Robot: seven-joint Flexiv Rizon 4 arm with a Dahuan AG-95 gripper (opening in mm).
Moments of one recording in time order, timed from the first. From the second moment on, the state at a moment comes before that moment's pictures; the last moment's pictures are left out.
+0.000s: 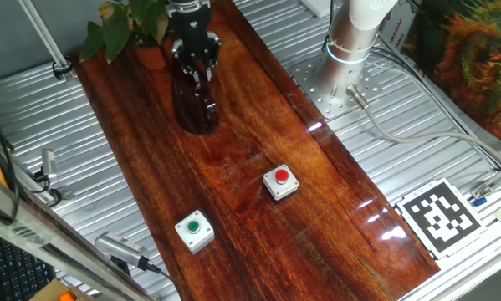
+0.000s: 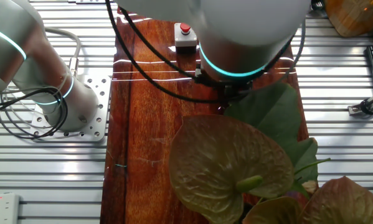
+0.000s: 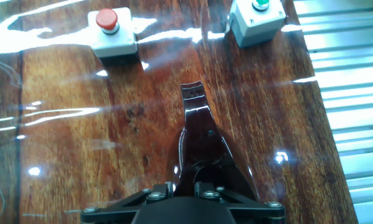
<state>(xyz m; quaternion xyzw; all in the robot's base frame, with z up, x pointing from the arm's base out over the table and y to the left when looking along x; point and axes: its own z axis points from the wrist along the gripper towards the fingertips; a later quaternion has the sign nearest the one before) 0.441 -0.040 0.226 -0.66 0.73 0.10 0.13</state>
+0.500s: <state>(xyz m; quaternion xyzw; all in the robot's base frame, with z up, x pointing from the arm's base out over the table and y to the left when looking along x) 0.441 -0.040 0.227 -0.66 0.73 0.13 0.16</state>
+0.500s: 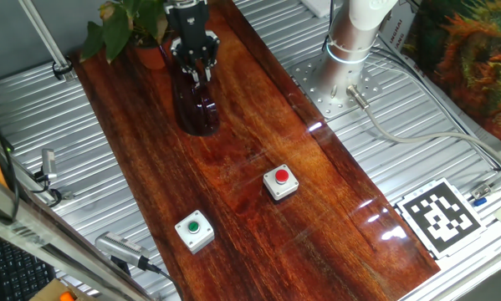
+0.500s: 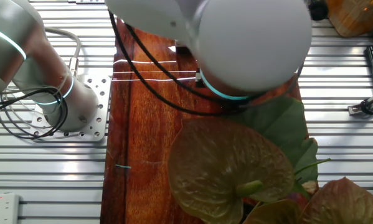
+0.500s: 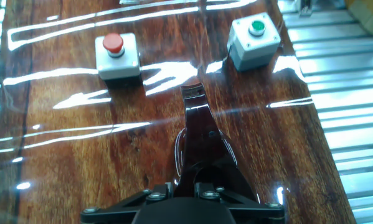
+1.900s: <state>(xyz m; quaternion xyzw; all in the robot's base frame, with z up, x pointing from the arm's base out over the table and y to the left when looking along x) 0.445 -0.041 0.220 -0.65 0.75 0.05 0.08</state>
